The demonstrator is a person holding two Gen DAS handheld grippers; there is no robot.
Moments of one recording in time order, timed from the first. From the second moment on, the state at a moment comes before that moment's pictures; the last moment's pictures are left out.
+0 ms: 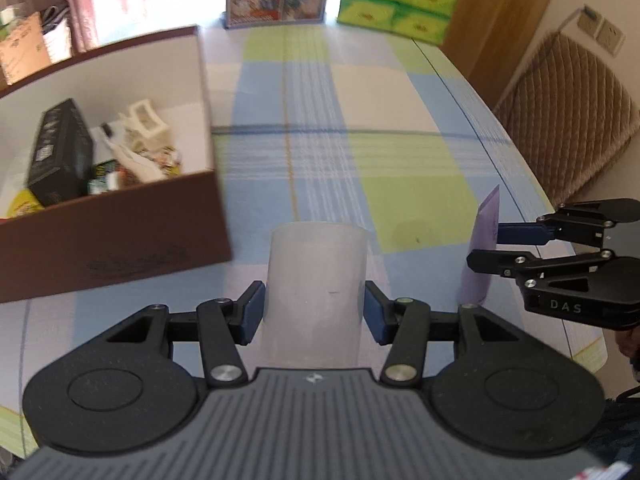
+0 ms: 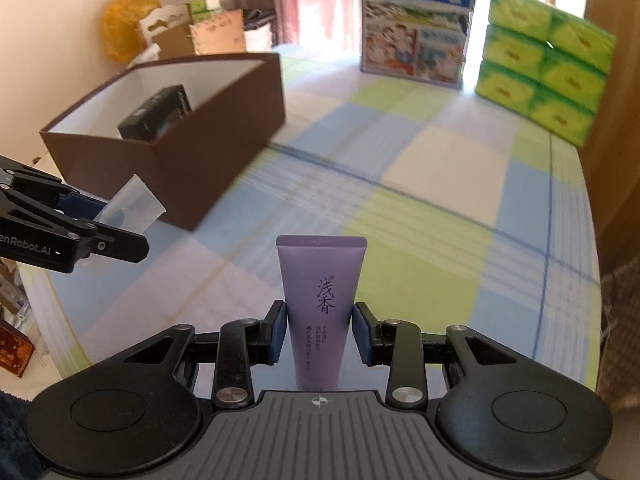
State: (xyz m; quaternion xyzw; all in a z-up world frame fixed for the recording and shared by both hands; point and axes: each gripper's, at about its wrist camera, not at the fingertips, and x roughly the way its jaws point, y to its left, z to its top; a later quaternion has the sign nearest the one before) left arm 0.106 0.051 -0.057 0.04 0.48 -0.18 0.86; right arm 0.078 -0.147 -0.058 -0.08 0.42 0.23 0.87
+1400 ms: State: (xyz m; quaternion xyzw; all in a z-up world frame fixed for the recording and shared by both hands) left arm 0.182 0.299 0.018 -0.04 0.37 0.00 0.93; right arm 0.209 0.055 -0.011 -0.08 0.37 0.31 0.87
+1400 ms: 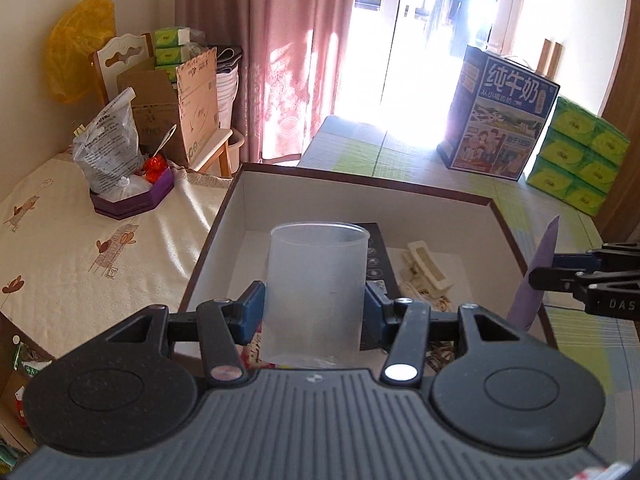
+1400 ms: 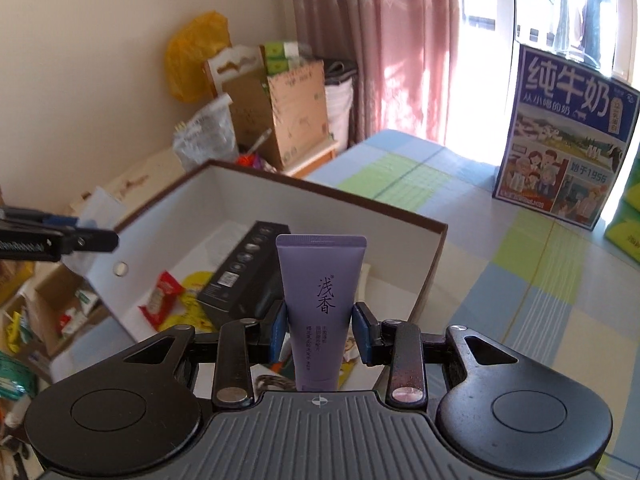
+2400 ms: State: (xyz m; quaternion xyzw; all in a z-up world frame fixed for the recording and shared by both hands) left arm 0.254 0.324 -0.019 -0.03 0.41 -0.05 0.91; right arm 0.251 0.085 -0.055 -0.14 0.42 0.24 0.86
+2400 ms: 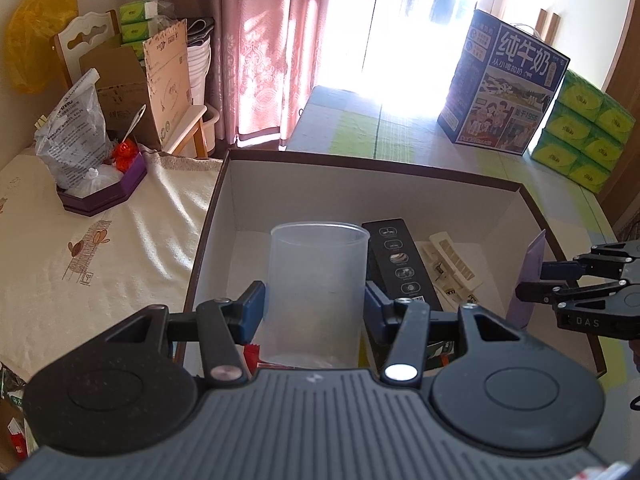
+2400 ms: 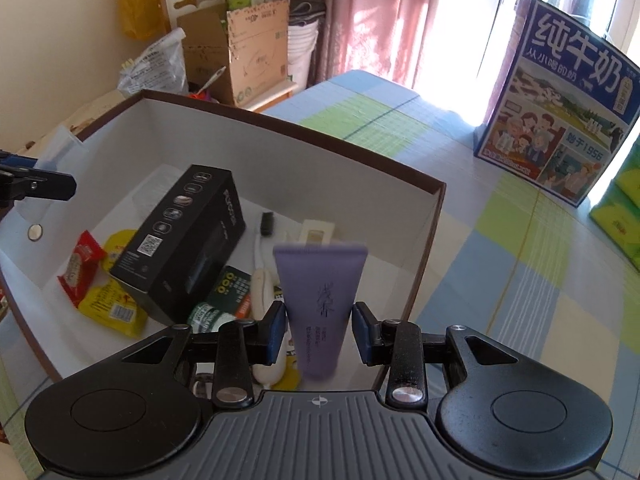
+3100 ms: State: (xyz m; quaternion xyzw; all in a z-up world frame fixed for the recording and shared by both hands) left arm 0.267 0.323 -0.039 -0.03 0.44 -0.06 0.90; right arm 0.243 0.084 -0.040 -0.12 0.38 0.25 0.88
